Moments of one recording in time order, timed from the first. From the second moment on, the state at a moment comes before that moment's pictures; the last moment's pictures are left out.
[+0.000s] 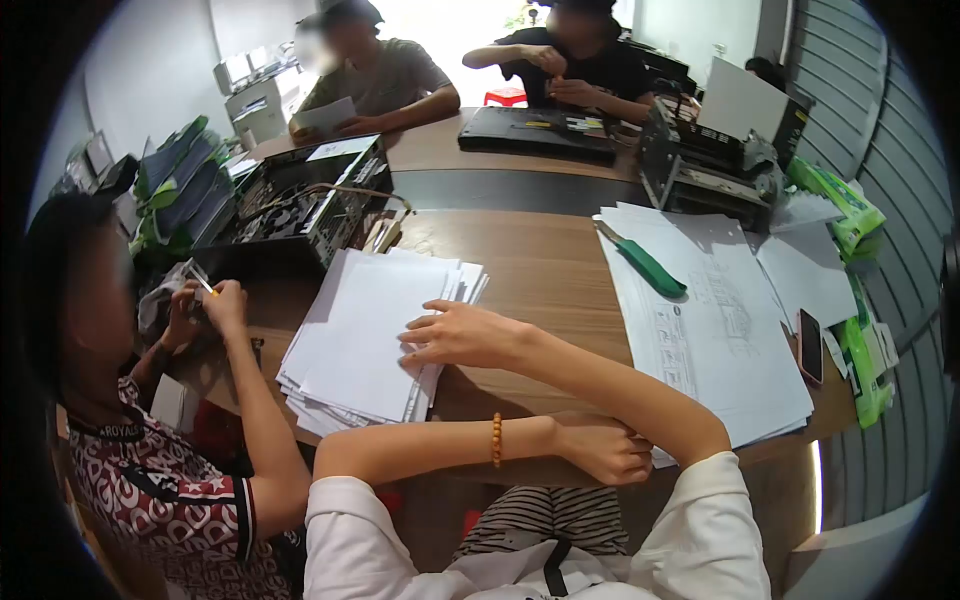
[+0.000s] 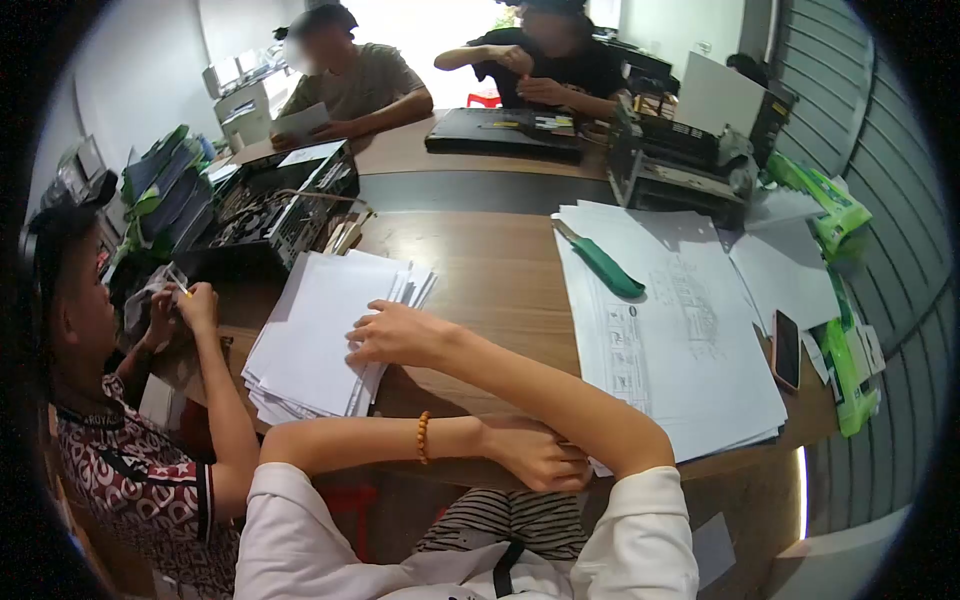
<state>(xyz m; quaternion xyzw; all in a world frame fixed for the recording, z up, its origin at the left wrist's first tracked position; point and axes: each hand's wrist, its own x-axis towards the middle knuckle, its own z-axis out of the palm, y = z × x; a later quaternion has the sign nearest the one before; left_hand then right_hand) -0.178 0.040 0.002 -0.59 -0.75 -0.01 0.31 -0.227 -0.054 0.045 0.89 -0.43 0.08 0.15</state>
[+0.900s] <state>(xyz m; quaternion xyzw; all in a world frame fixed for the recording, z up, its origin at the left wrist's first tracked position) -0.213 -0.010 0.021 -0.41 -0.81 -0.26 0.34 -0.334 0.067 0.022 0.54 -0.78 0.29 0.12</state>
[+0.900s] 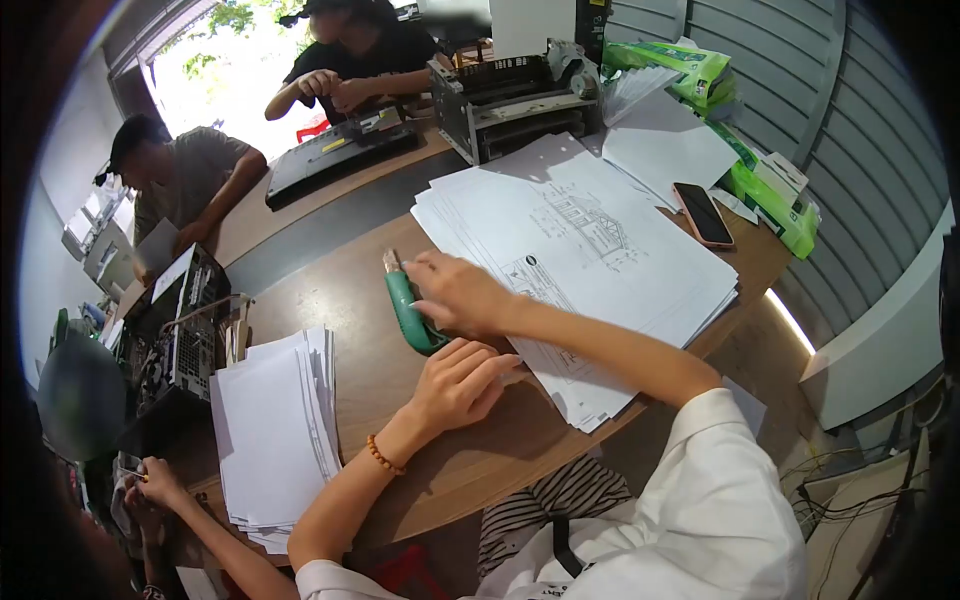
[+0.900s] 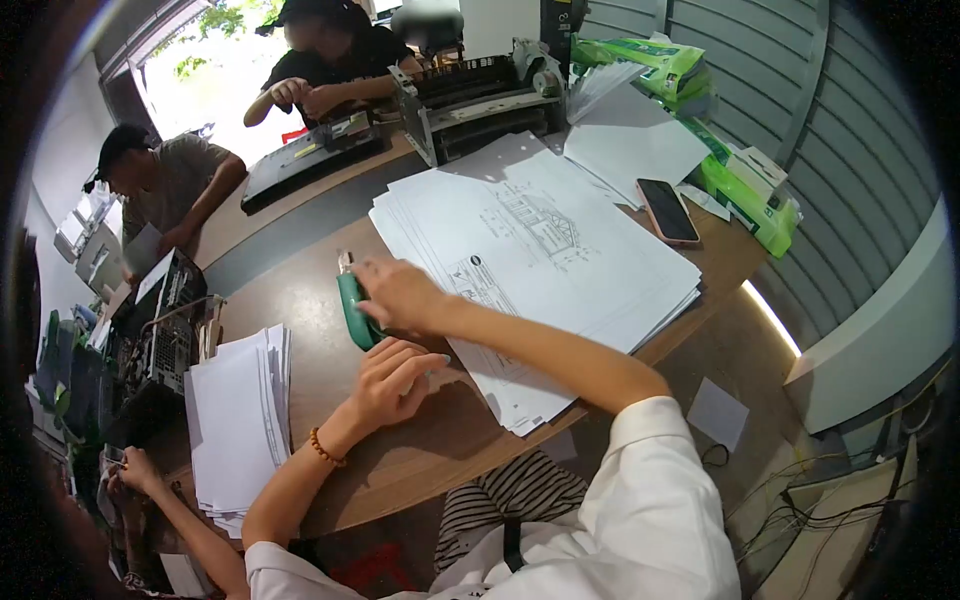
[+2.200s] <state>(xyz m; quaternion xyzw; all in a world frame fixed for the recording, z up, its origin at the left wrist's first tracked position) -0.210 0.002 0.009 -0.44 -0.85 -0.26 0.08 -0.180 0.308 0.173 0.32 -0.86 0.05 0.39</state>
